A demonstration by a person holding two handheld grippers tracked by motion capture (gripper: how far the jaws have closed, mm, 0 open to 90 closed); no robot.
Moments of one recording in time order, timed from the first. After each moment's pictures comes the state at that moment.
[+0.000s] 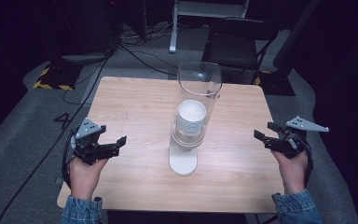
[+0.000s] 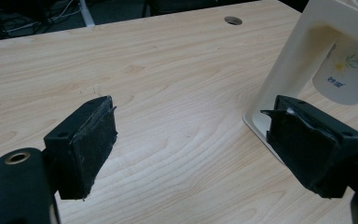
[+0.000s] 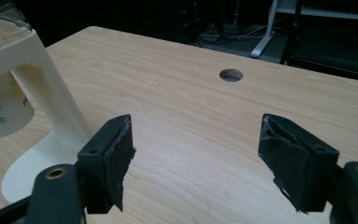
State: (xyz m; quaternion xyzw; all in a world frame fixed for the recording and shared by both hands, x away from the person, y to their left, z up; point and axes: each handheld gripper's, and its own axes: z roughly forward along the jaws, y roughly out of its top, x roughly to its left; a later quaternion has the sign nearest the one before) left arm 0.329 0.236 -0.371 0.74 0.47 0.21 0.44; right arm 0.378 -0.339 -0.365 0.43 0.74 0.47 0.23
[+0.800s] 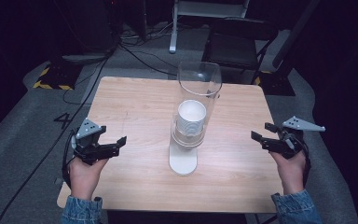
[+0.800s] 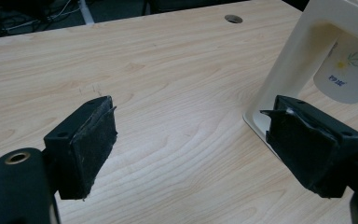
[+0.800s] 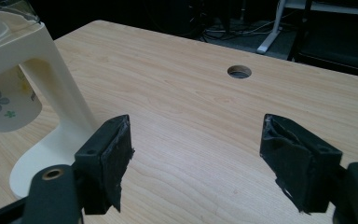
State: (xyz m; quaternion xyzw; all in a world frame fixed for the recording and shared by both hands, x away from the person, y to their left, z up) left arm 0.330 0.236 -0.373 0.73 0.47 0.21 0.44; right arm 0.378 -0.332 -0.365 0.42 0.75 0.47 0.22
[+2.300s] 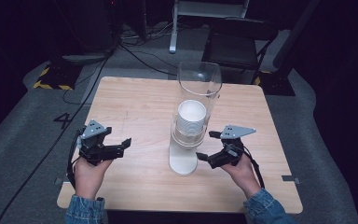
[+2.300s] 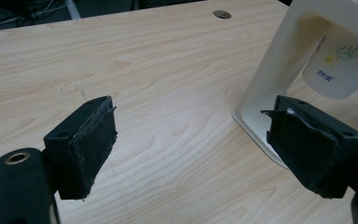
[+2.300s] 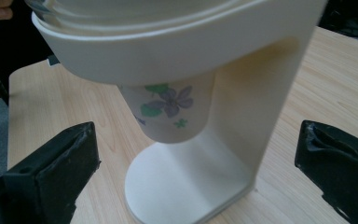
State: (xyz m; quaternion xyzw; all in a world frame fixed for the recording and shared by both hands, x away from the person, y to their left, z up) left arm 0.334 0.227 -0.380 0.74 0.46 0.19 0.45; right arm 0.383 -0.185 -0.409 0.24 0.82 0.51 0.10
